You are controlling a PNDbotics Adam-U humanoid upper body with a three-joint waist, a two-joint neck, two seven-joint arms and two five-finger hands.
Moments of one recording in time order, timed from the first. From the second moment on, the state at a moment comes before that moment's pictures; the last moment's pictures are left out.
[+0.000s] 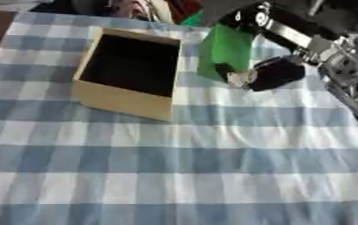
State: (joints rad) left arm -0.29 0.23 0.05 -1.98 -0.05 -0.21 0.39; right arm -0.67 -0.91 0.25 -1.98 0.30 0.35 0.36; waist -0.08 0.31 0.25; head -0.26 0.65
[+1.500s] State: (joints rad) left arm -0.34 0.23 0.03 -1.98 -0.02 -0.22 0.37; right arm -1.16 -0.51 0.31 -1.15 0.47 0.29 0.59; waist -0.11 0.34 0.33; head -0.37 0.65
